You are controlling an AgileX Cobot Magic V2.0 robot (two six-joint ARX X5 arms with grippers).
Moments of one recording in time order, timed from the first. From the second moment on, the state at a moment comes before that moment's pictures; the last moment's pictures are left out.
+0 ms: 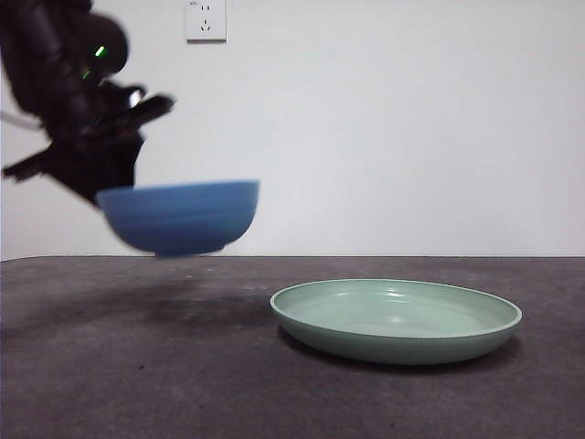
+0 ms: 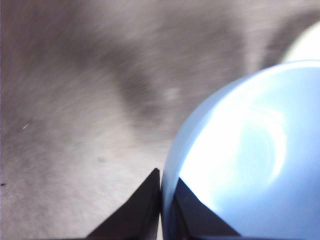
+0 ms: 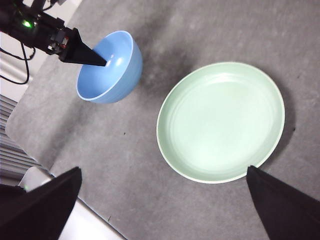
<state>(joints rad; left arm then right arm) -0.28 1.71 1.39 -0.93 0.31 -0.09 0.12 0.76 0.94 -0.90 -0.64 0.15</state>
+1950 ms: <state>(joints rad) -0.69 2.25 2.06 -1.09 0.15 -0.07 0.12 0.51 0.94 -1.16 -0.52 0.15</state>
